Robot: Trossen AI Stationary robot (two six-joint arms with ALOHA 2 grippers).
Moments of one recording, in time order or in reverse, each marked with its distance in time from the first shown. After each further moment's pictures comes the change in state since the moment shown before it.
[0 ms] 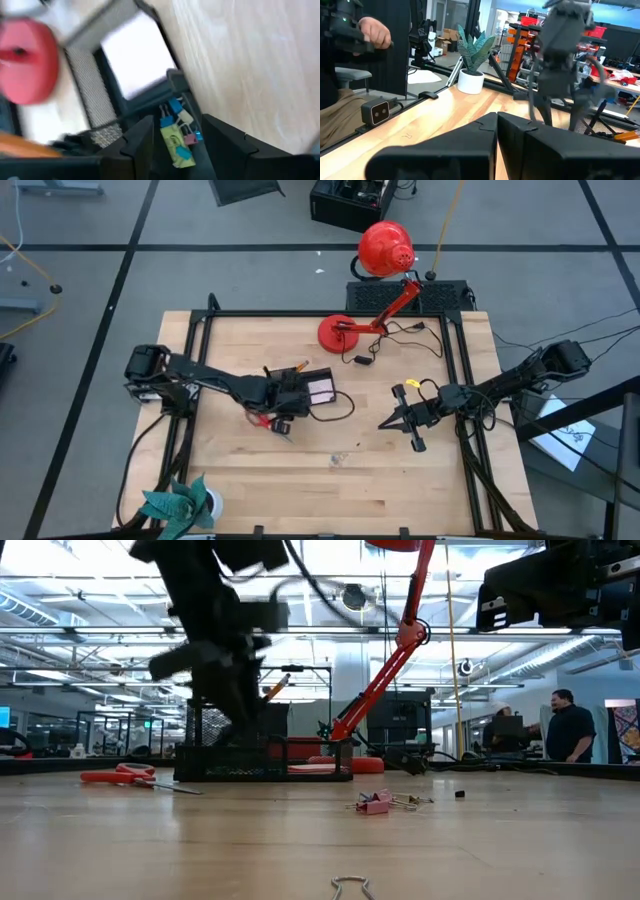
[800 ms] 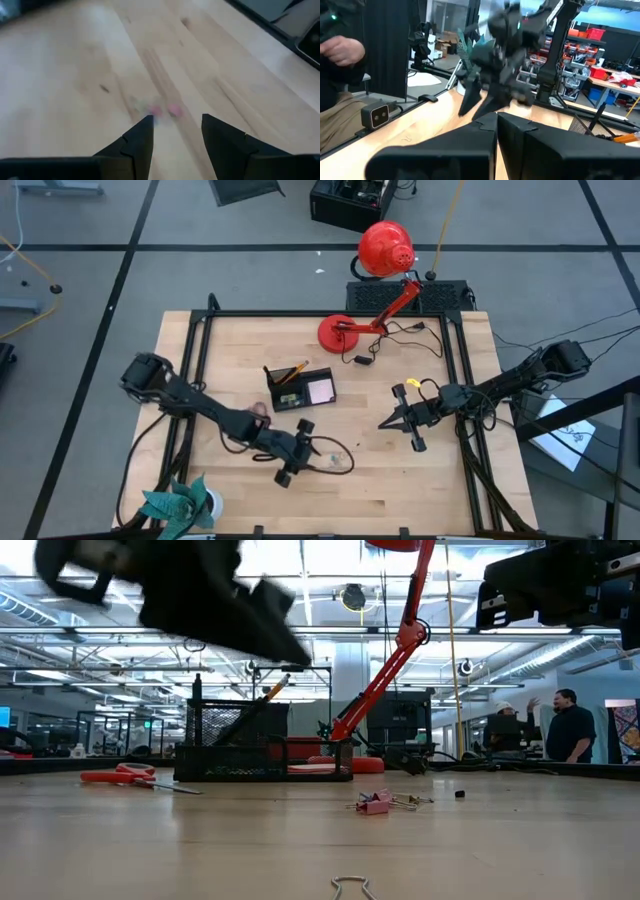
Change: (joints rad) left arm -0.270 0.036 -0.187 0.781 0.272 -0.082; right arm 0.000 0.000 0.000 0.016 0.001 0.004
